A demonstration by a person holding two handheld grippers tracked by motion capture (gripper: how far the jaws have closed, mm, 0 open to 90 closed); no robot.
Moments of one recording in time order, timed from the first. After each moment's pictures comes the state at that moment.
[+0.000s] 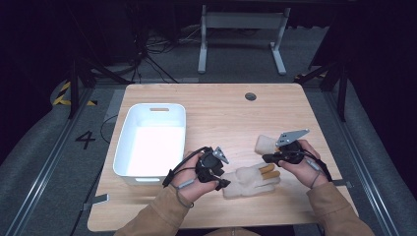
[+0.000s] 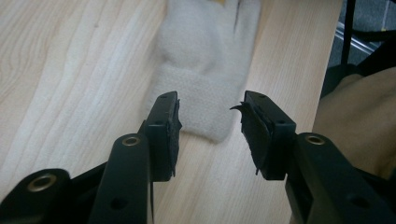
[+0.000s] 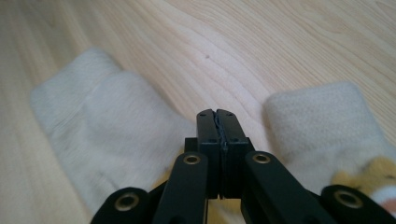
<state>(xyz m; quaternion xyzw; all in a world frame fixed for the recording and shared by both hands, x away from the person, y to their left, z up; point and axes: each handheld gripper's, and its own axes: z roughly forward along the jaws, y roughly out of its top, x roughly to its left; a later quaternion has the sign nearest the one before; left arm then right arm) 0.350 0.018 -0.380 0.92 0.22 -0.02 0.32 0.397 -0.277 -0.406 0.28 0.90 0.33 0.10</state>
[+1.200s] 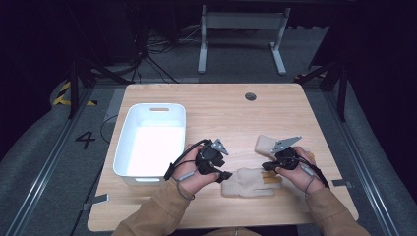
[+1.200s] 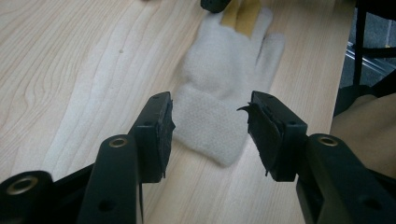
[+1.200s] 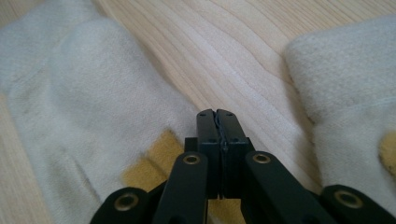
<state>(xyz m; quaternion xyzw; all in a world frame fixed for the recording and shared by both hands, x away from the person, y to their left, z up) 0.366 0.016 -0.374 0.92 0.22 -0.01 0.33 0.392 -0.280 -0.435 0.30 0.91 0.28 0.08</state>
